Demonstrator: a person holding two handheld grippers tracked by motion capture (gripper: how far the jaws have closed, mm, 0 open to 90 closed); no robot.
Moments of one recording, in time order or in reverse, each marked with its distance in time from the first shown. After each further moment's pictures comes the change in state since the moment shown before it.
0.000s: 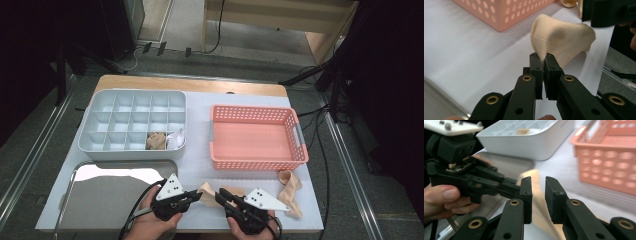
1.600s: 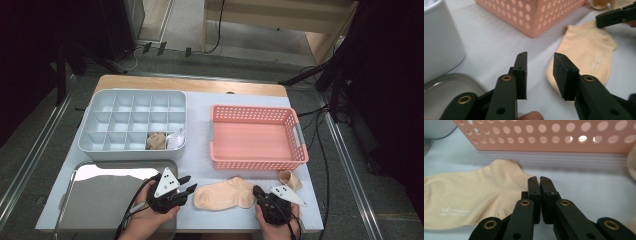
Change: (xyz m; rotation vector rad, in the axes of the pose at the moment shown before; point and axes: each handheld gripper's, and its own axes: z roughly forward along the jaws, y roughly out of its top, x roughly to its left) left arm 0.016 -0.001 -0.003 -0.039 0.191 0.030; right arm -0.070 -0.029 -0.012 0.118 -0.449 0.123
